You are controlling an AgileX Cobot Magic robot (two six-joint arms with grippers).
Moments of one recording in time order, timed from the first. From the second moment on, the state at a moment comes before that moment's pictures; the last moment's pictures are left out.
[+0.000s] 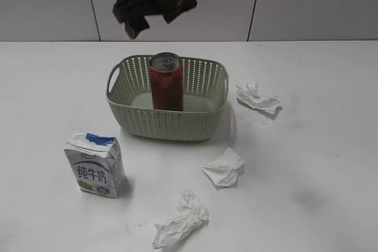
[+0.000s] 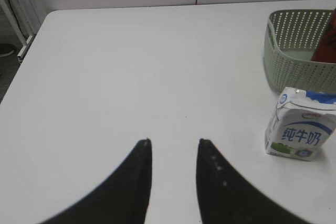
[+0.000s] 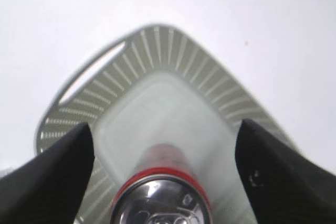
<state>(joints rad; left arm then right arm) -0.08 0.02 -0.51 -0.07 1.03 0.03 0.72 2.23 -2.12 0.04 0.94 0.01</state>
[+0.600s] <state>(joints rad) -0.08 0.02 -0.51 -0.07 1.03 0.03 0.33 2.22 -2.37 -0.06 1.21 0.11</state>
